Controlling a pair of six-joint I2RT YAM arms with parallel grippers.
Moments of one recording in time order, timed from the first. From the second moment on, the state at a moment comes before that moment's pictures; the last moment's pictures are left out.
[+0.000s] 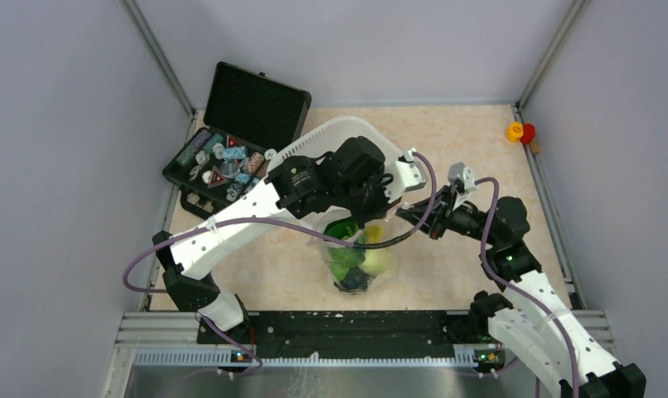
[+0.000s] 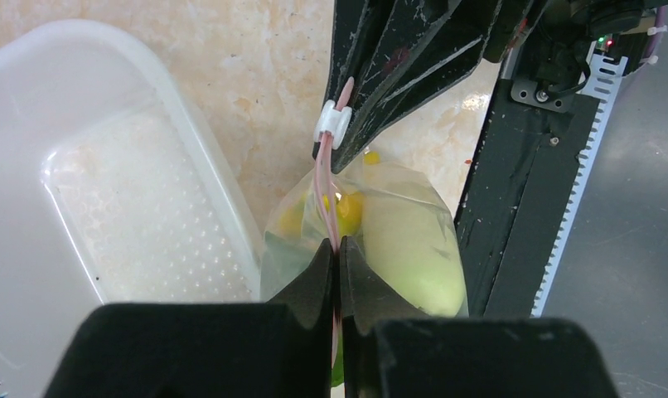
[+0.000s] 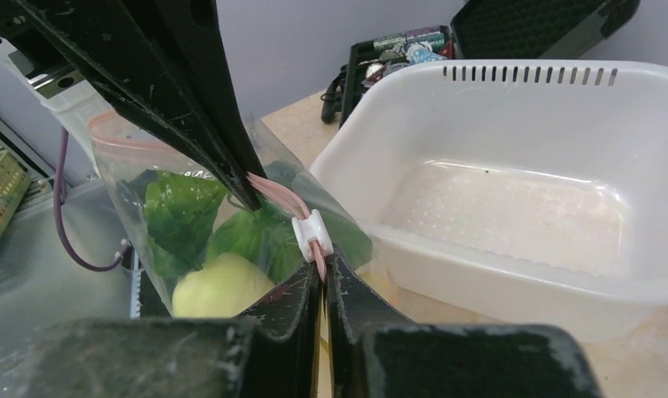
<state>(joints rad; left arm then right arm) -1.08 1.59 1.87 -1.03 0.14 0.17 0.36 0.66 0.50 0.28 -0.82 0.32</state>
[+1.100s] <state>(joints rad) -1.08 1.57 1.78 -0.76 0.32 0.23 0.36 0.62 0.53 0.17 -0.86 0.24</state>
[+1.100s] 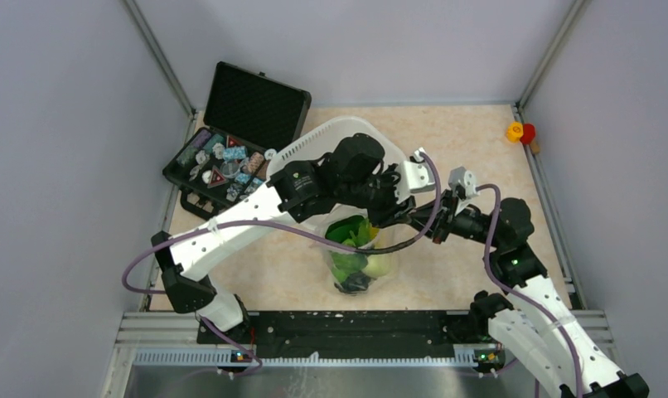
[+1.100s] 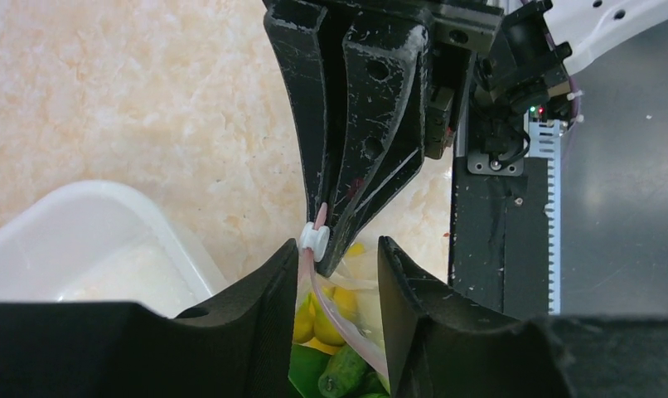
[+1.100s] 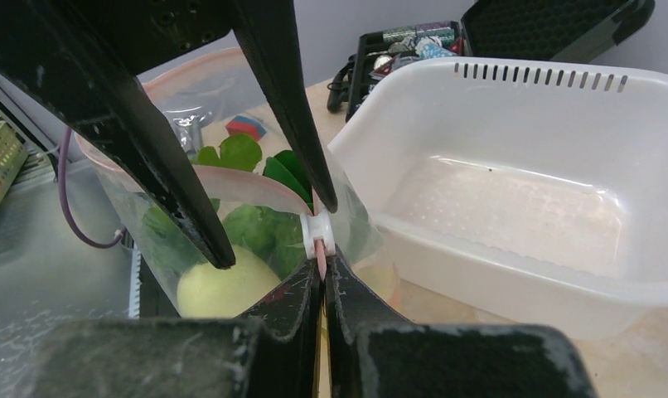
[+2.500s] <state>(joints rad) -1.06 1.57 1.70 -0.70 0.41 0.38 0.36 0.60 0.53 0.17 -0.88 0.23</state>
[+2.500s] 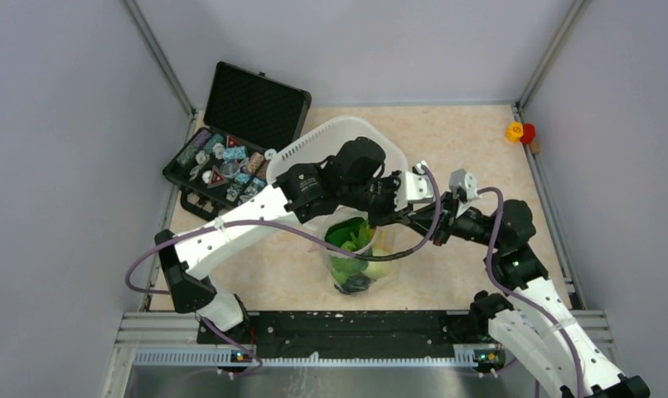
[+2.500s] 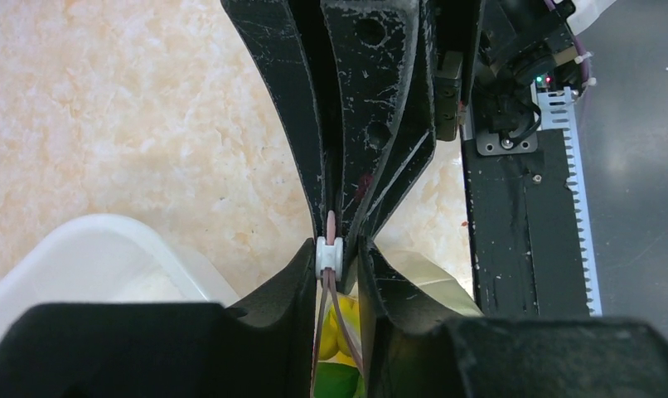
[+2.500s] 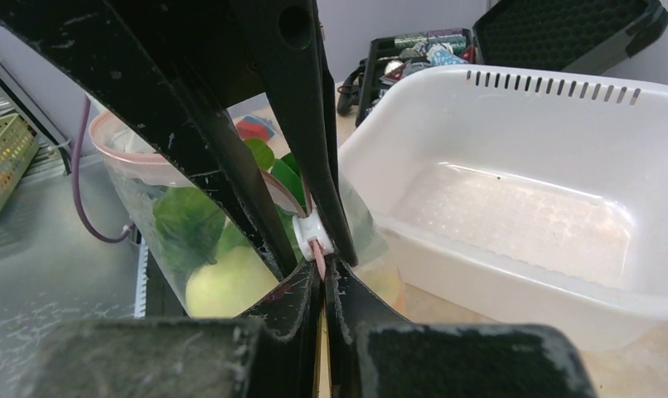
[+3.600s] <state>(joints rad) -1.05 1.57 1.75 -0.75 0.45 0.37 0.36 0.60 0.53 0.16 -0.89 0.24</state>
